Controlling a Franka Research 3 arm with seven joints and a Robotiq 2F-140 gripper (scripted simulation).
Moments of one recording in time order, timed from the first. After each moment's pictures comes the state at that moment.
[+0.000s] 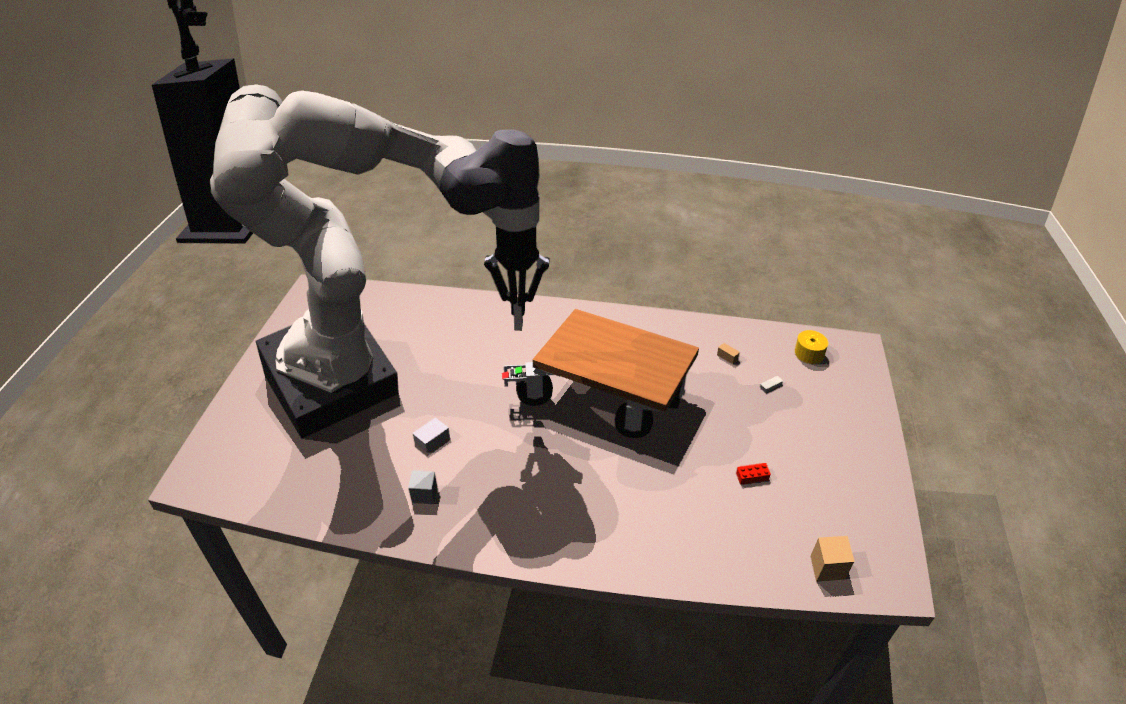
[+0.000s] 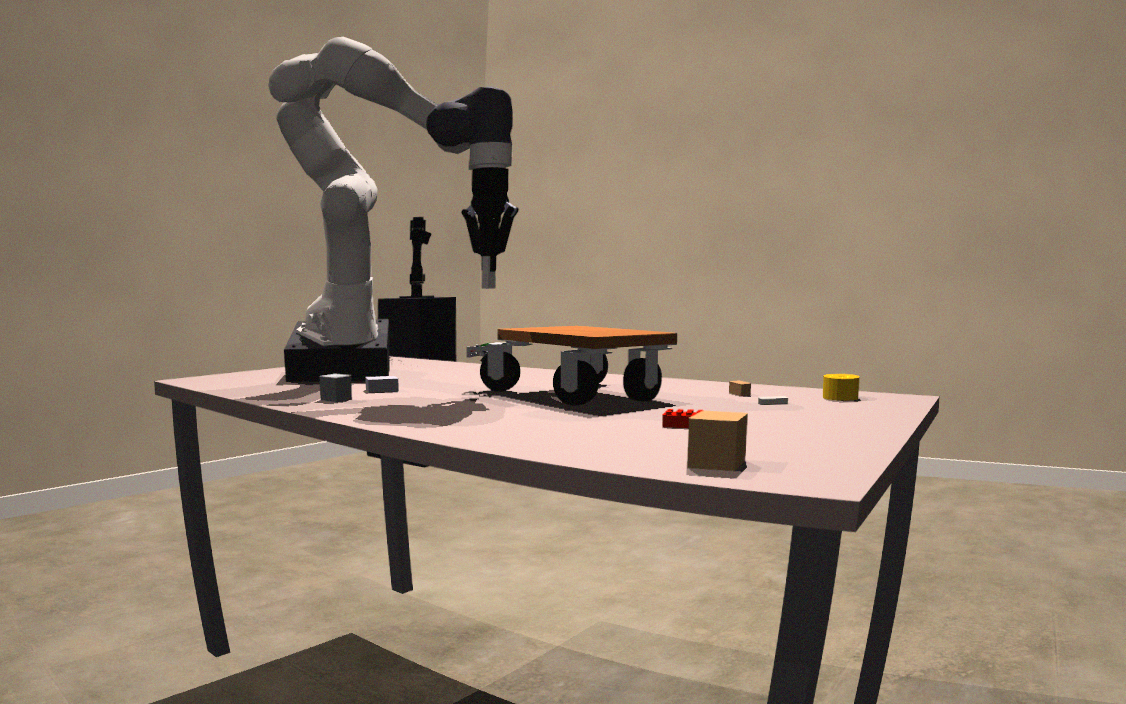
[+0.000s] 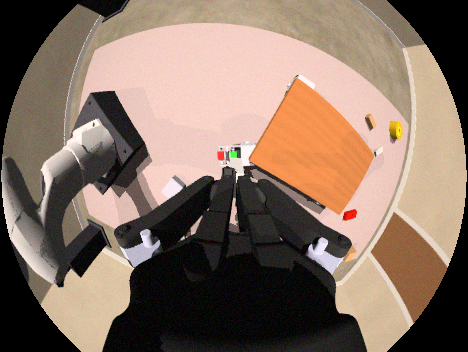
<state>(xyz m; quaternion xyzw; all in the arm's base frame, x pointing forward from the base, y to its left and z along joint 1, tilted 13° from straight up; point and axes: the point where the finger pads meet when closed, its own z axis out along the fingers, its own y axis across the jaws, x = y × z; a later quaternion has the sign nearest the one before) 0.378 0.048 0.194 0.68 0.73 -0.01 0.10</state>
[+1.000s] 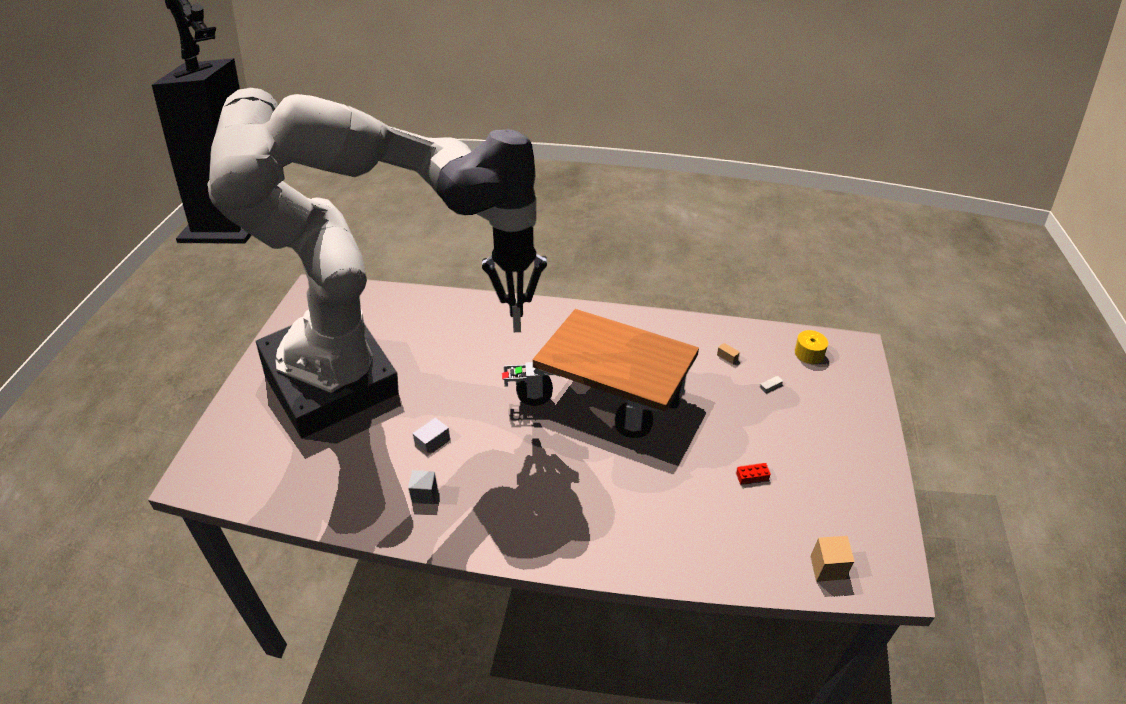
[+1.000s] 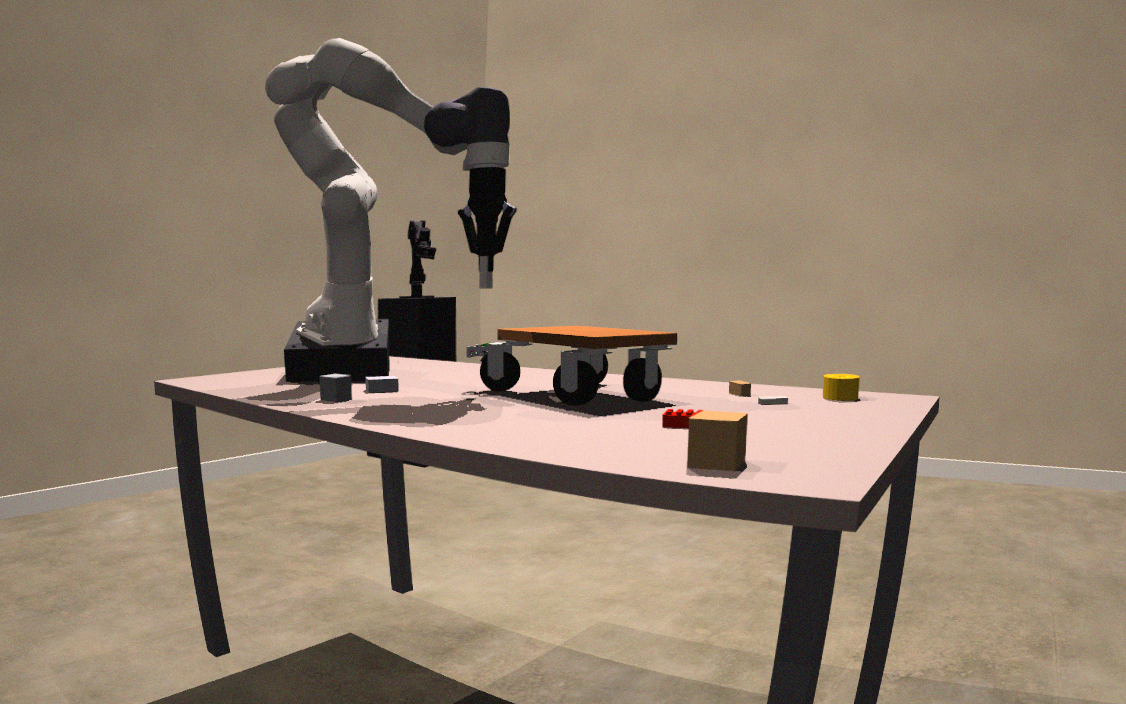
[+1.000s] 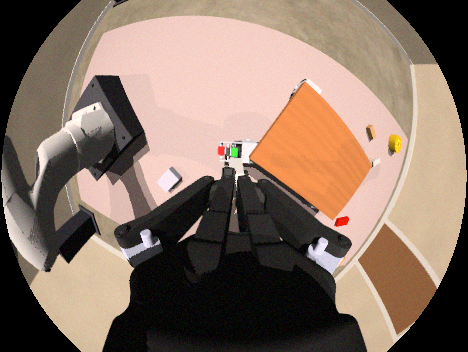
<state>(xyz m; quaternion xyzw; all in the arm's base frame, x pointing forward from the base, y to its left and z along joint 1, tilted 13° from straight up) 0.376 0.043 0.195 0.64 0.76 -0.01 0.11</state>
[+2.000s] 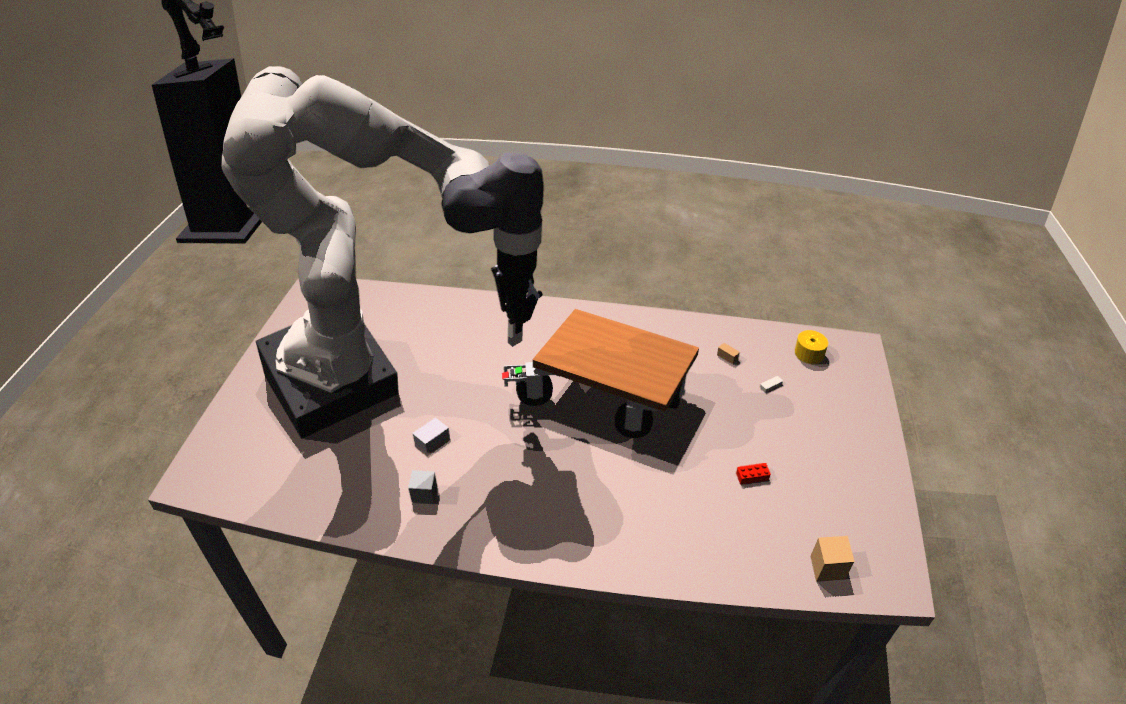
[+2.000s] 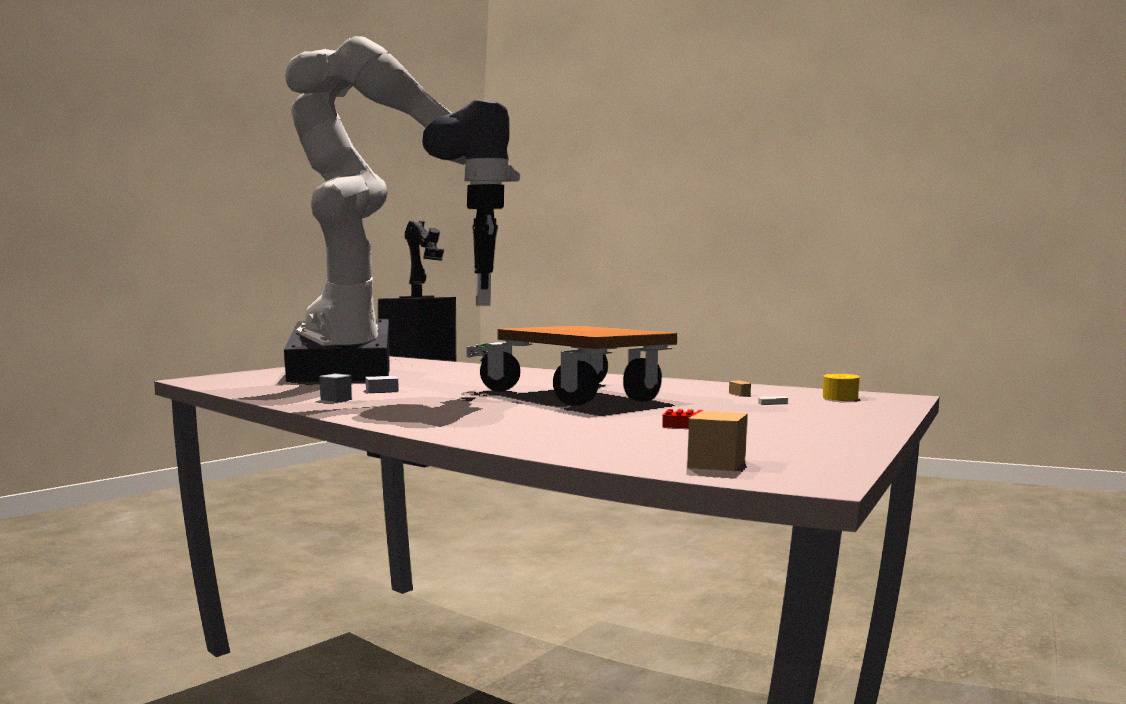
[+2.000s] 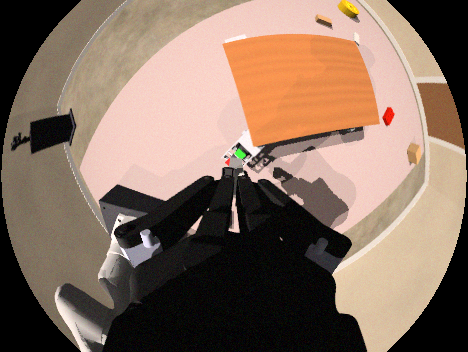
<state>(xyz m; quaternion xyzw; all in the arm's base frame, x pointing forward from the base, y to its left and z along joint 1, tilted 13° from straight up) 0.377 0.033 0.161 0.91 0.42 0.02 0.06</state>
